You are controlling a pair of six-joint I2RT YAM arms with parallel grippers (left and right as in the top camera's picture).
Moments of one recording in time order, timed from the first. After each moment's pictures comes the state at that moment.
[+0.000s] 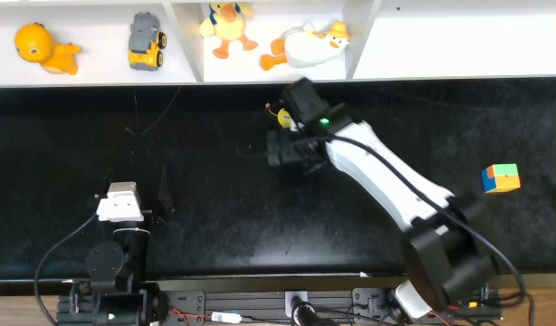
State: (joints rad) left arm 0.03 0.01 0.01 -0.08 0.00 0.00; right arm 0.57 1.78 1.27 -0.75 -0.10 0.42
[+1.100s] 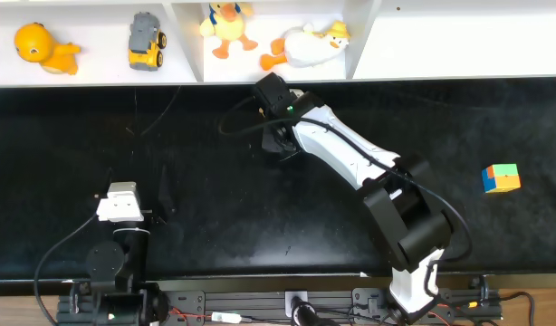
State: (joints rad) left arm 0.03 0.01 0.01 -0.08 0.00 0.00; right arm 0.62 2.01 1.42 -0.76 0.00 0.67
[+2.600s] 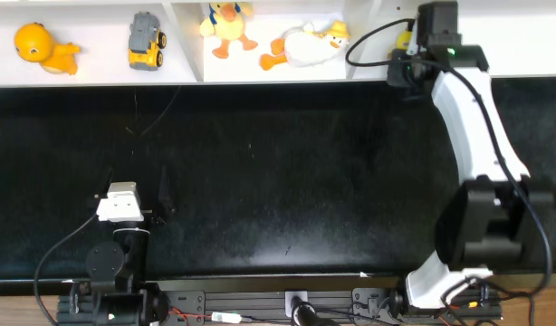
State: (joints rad) left arm 0.03 0.01 0.01 -0.08 0.00 0.00; right arm 0.01 1.88 1.57 -0.77 0.04 0.12
